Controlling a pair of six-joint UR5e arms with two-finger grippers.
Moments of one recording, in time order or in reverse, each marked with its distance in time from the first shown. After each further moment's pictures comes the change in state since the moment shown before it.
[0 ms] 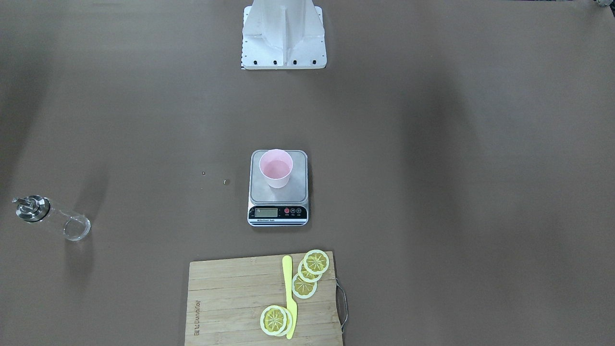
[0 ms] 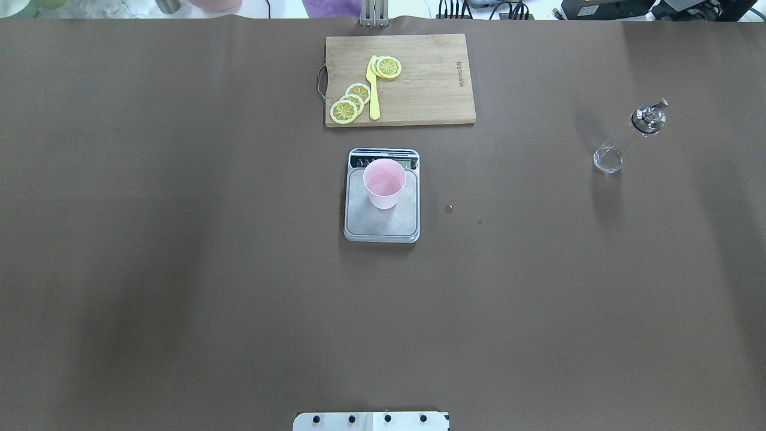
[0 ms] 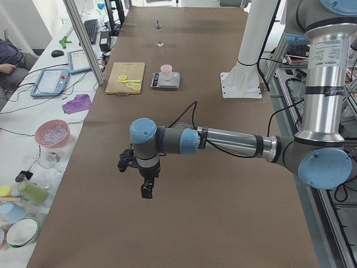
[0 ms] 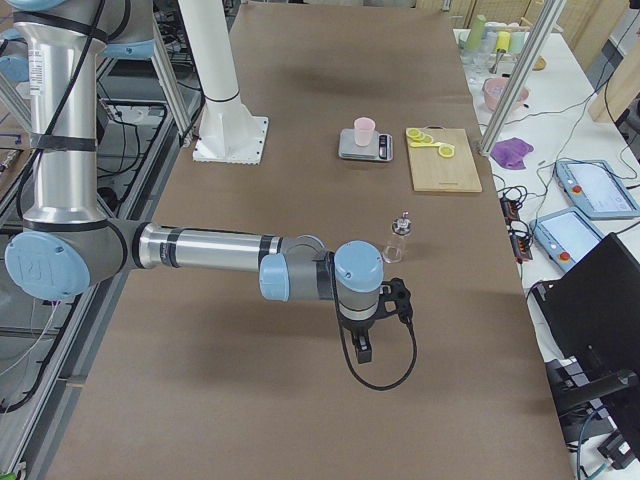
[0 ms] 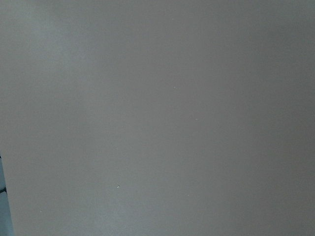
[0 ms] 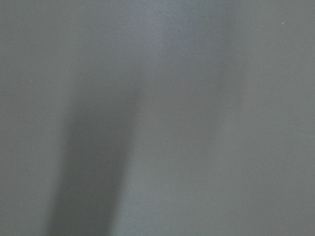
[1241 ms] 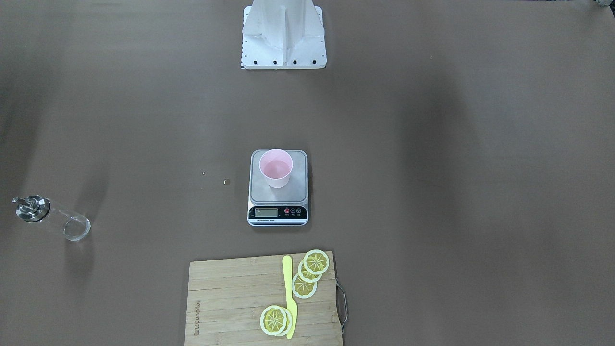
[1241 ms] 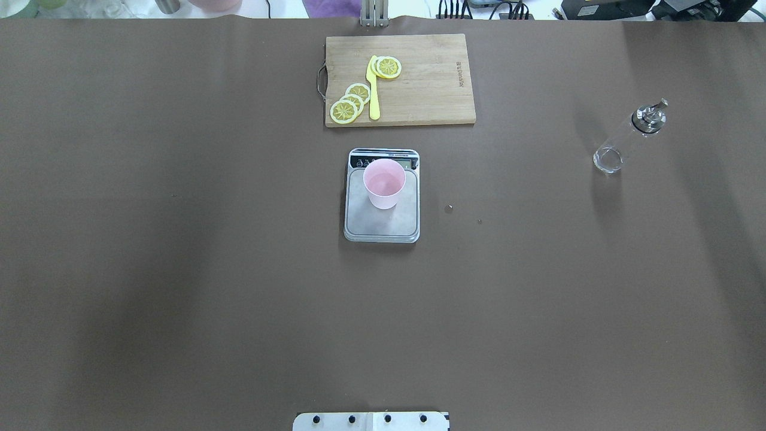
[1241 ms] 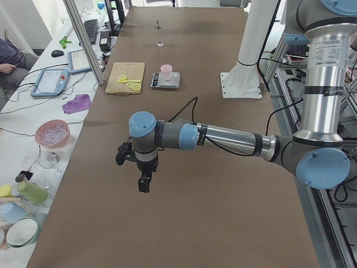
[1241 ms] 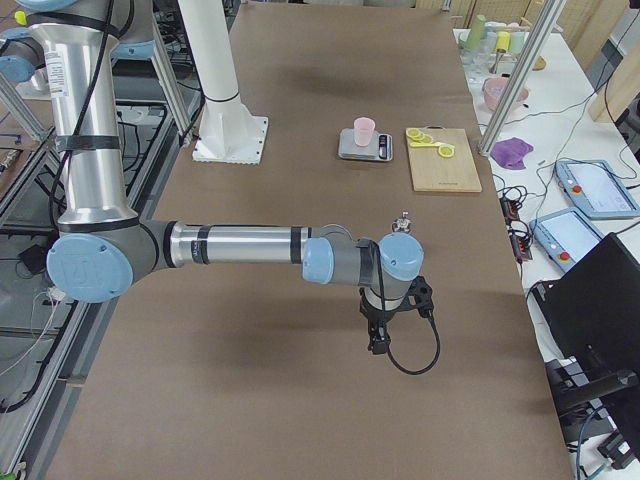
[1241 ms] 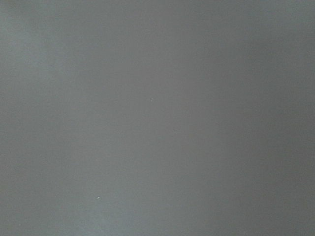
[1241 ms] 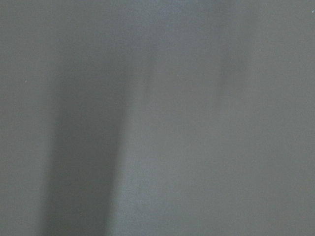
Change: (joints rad) left arm -0.007 -0.010 -0.044 0.006 -0.013 0.002; right arm -0.070 0.089 -0.078 -0.076 -0.014 -0.003
